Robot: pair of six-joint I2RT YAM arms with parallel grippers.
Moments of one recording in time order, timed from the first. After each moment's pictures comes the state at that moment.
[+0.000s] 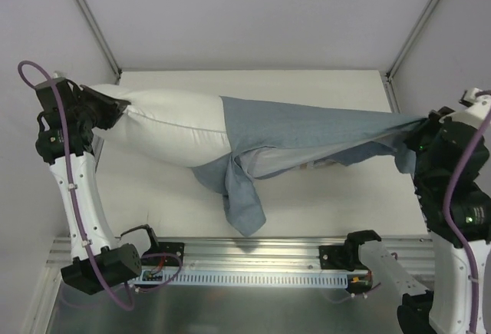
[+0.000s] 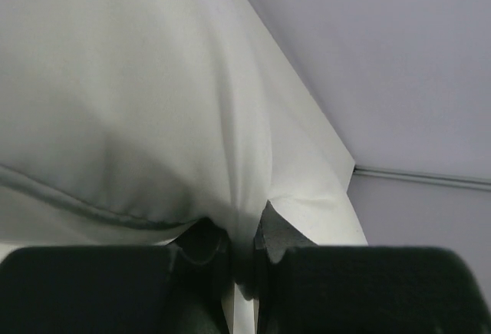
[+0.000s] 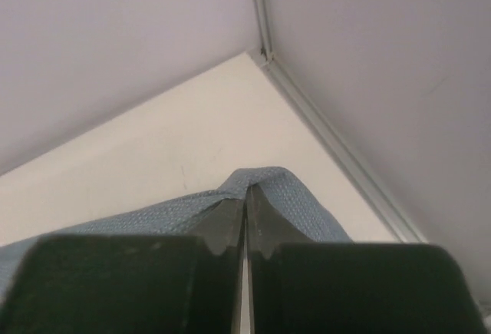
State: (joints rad) left arm 0.39 1.09 1.39 -0.82 0.37 -0.82; right arm 0.18 0.78 1.49 -0.90 0.59 0.29
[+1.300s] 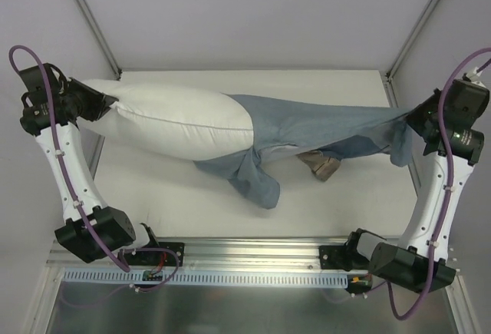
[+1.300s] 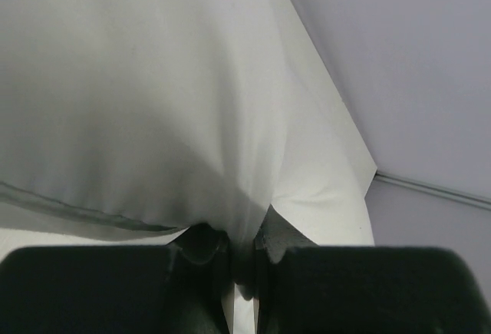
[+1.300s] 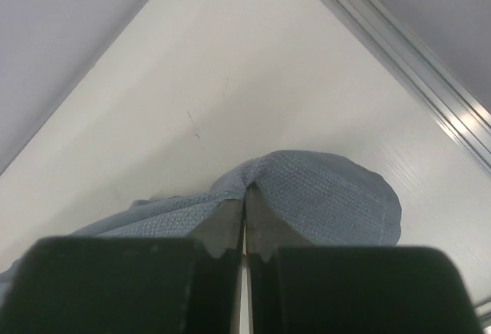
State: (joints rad) left arm 0.51 1.32 1.59 -0.95 0.45 -0.72; right arm -0.39 1.14 1.50 -0.93 -0.02 0.45
